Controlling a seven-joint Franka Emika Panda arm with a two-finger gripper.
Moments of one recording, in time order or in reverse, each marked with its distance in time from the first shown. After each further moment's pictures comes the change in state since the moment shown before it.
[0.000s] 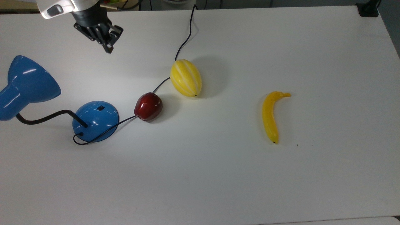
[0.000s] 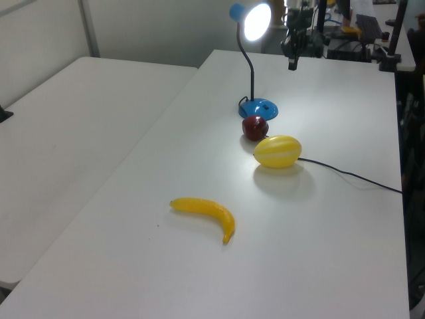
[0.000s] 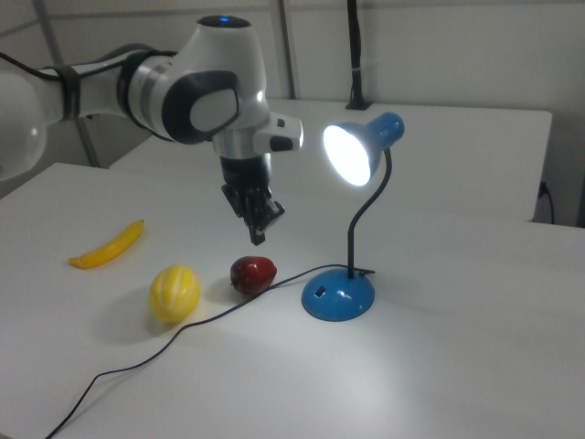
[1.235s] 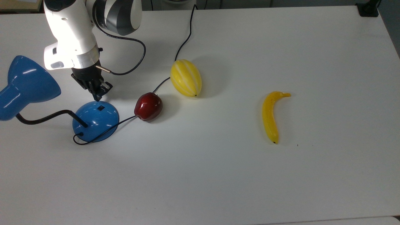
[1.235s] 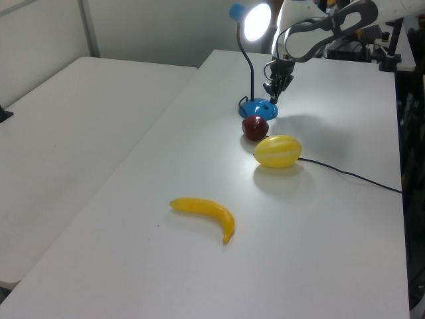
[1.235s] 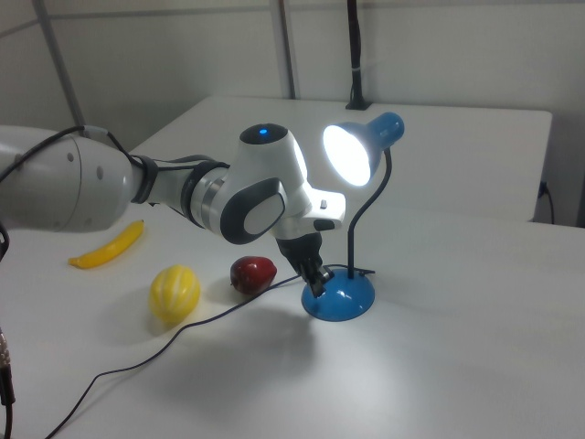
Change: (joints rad) arm -0.033 0.219 -0.004 -0.118 -0.041 0.509 0.103
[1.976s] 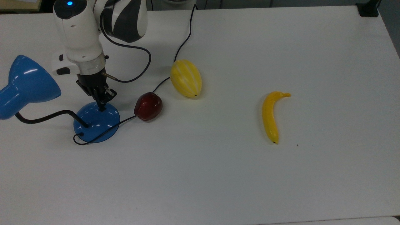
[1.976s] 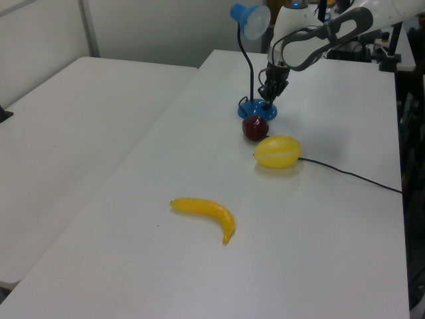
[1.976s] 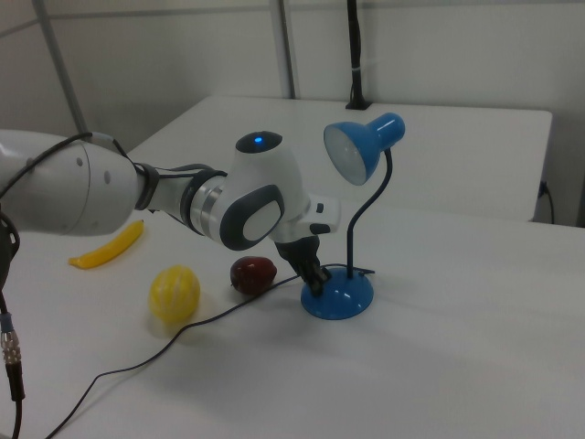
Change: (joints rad) arm 0.021 0.035 0.001 0.001 -0.003 0.067 0.043
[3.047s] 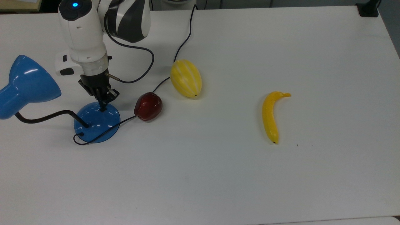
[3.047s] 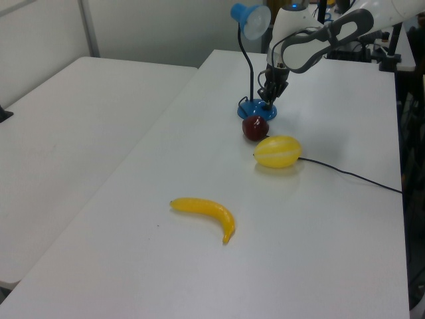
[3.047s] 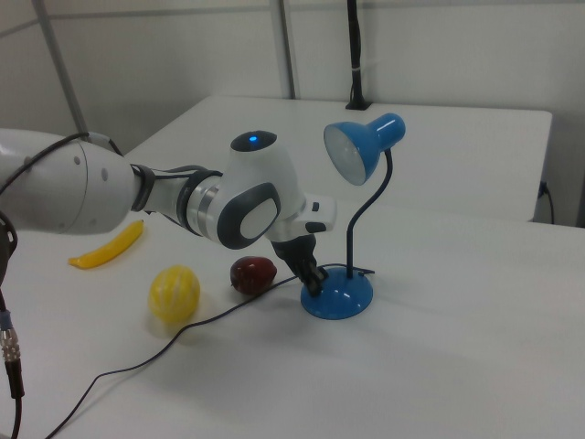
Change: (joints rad) arm 0.010 -0.006 0.000 -0.008 -0.032 -0.003 0.027
